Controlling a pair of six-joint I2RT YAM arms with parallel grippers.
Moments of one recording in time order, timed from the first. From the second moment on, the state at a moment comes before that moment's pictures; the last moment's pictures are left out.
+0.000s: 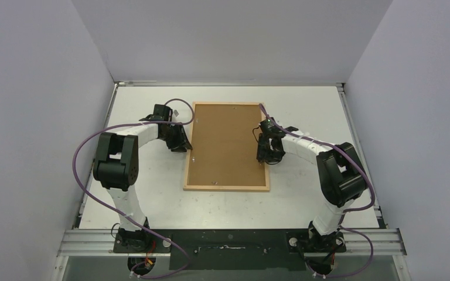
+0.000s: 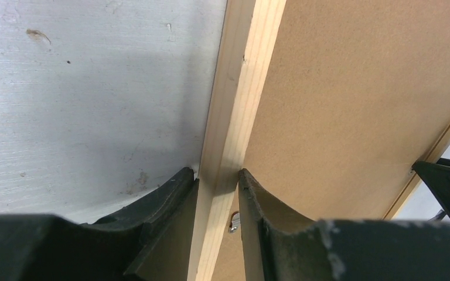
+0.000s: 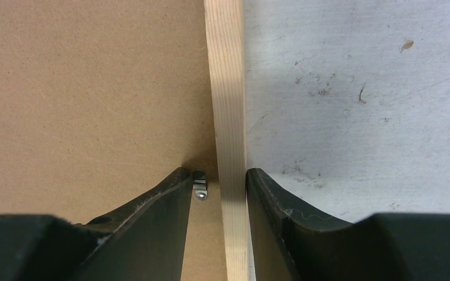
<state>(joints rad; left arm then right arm) -0.16 1.91 1.19 -0.42 0.35 -0.49 0.46 1.74 1.08 -0.52 0.09 0.53</state>
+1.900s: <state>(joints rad) -0.16 1.94 1.21 -0.43 0.38 -0.52 0.35 1.70 0.98 -0.39 -0.16 0.29</state>
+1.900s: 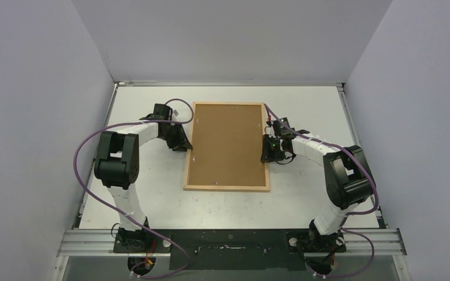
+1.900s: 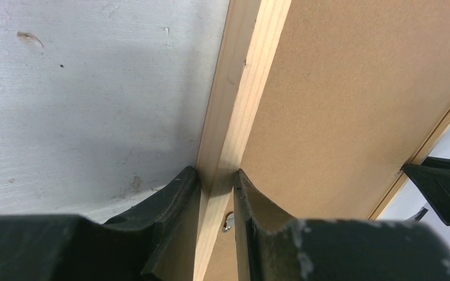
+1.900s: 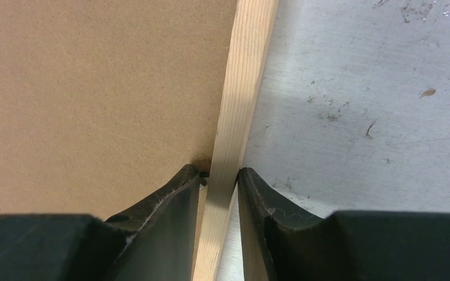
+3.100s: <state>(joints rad) -0.16 1.77 1.01 -0.30 0.39 -0.61 0.42 1.55 1.07 -0.62 0.17 0.68</state>
